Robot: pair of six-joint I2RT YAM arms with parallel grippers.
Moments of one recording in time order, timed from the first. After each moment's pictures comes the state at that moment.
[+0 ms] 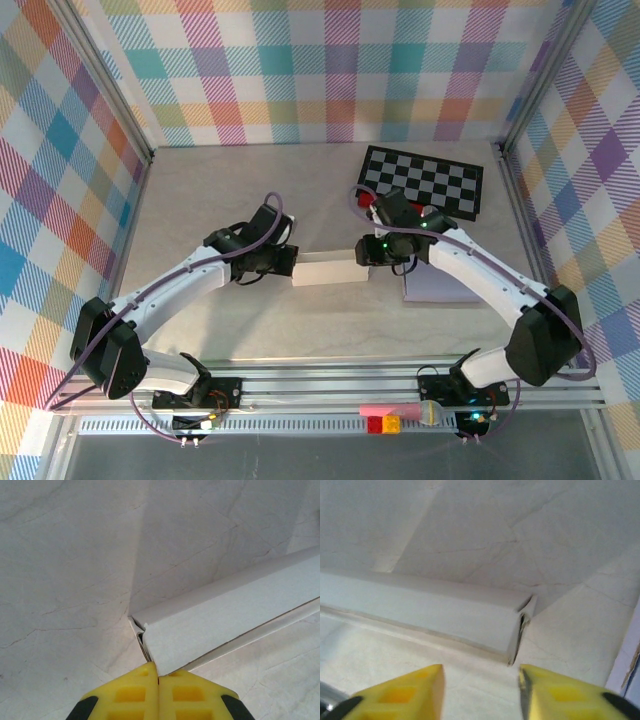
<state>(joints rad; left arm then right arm) -0.66 1.37 1.07 -0.72 -0.02 -0.40 0.62 1.40 1.17 -0.83 -0.14 0.48</state>
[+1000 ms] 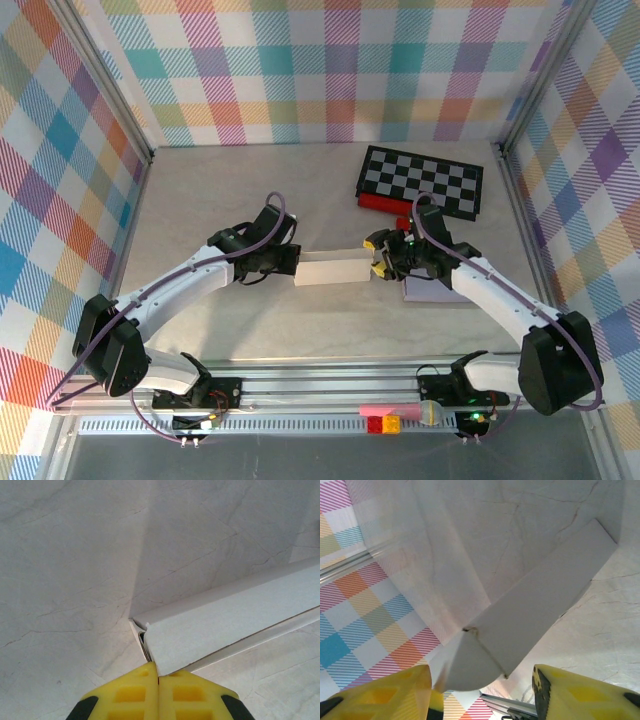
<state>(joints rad) -0.68 1.38 1.08 -0.72 -0.05 -0.45 0.43 1.26 0.79 -0.33 -0.46 1.49</state>
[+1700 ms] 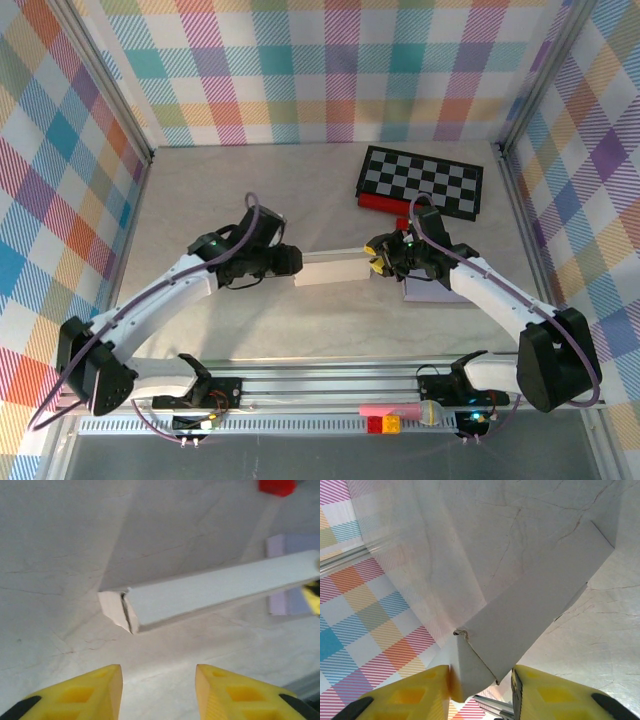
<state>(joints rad) -0.65 1.24 1.08 -0.77 0.08 -0.70 0.43 1.27 0.78 -0.30 -0.46 1.43</state>
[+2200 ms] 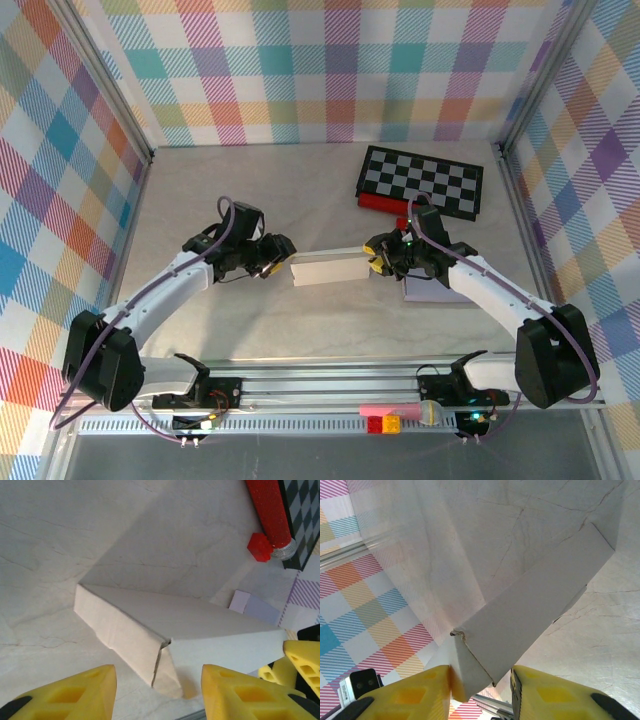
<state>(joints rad) -0.47 1.30 0.94 -0.54 0.33 -1.04 0.43 1.29 0.79 -0.30 -0.48 1.41</state>
